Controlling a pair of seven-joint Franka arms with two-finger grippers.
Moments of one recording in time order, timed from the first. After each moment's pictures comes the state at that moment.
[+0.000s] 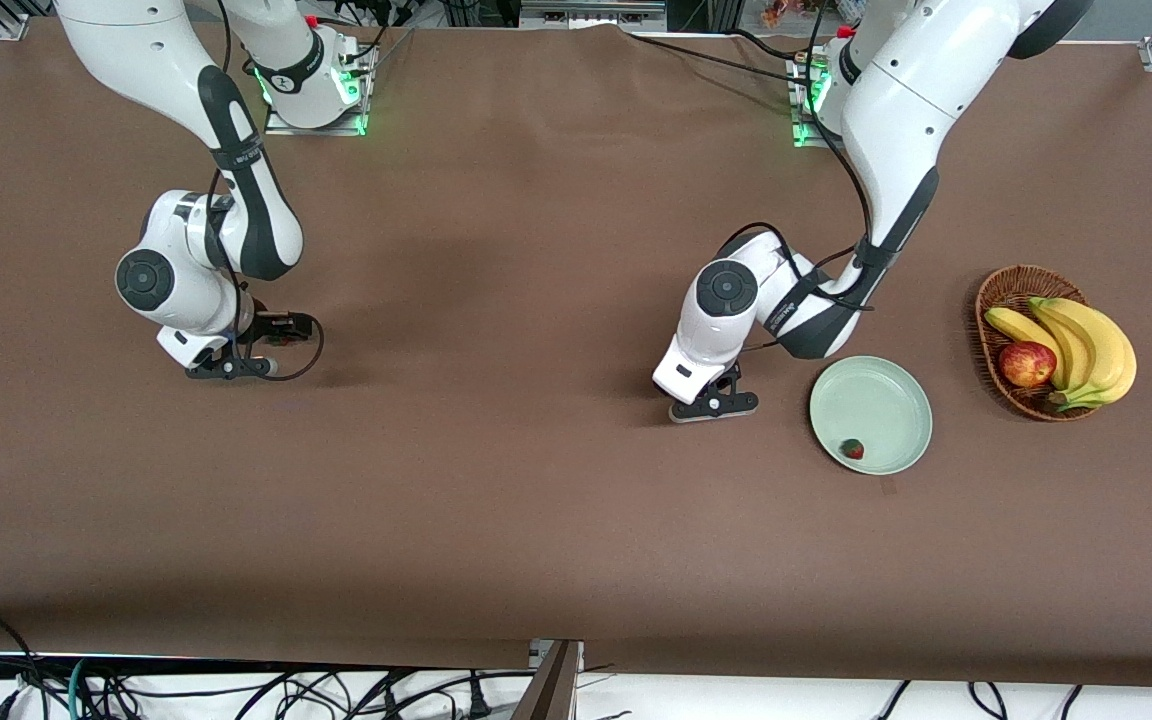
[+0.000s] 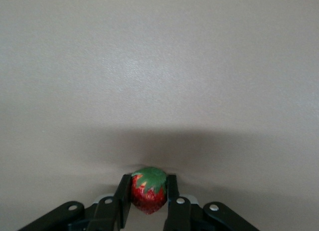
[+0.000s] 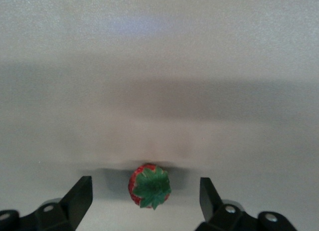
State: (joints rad) left arm -0.19 0.73 -0.37 -1.75 0.45 2.43 -0.96; right arm 0.50 0.43 -0.44 -2.23 0.25 2.46 -0.20
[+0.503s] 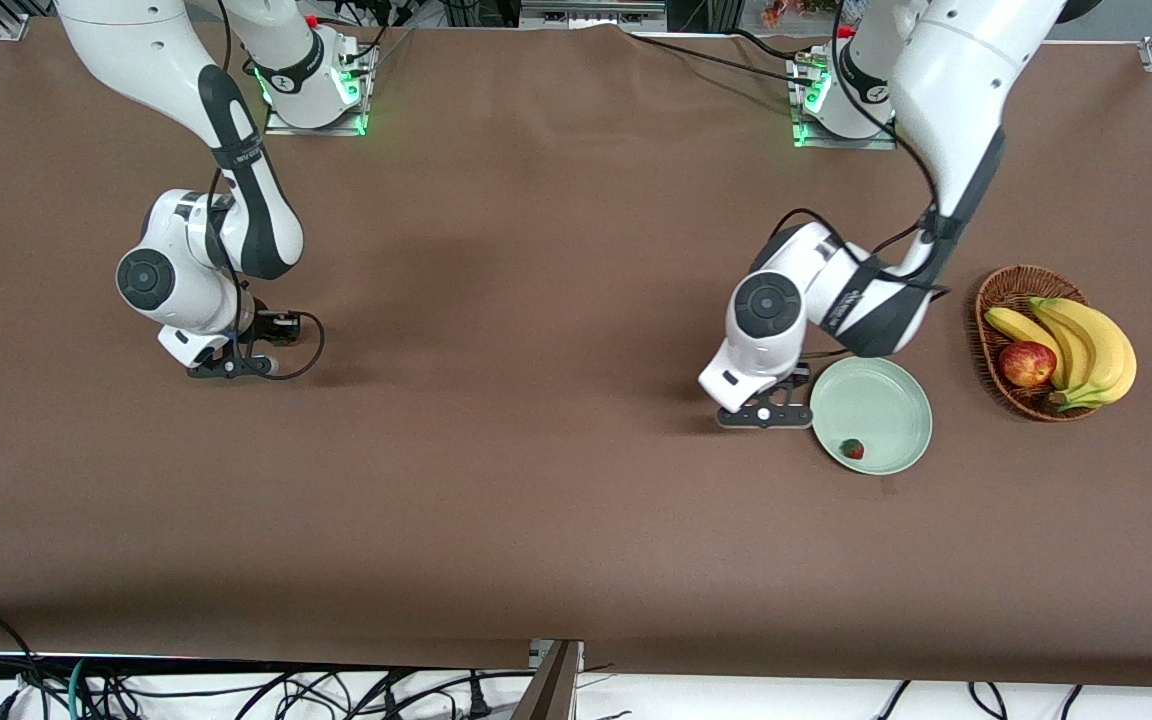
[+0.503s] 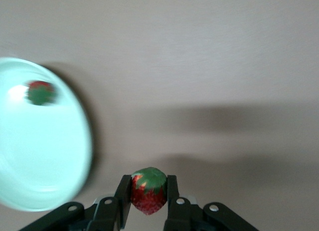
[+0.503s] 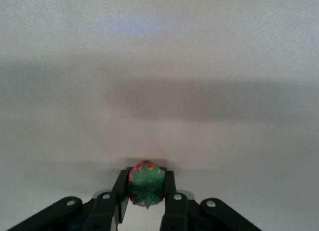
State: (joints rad) left arm -0.10 0.59 -0.37 -1.70 0.45 2.06 -0.60; right arm 0.50 0.43 -0.44 -2.23 0.25 2.46 -0.20
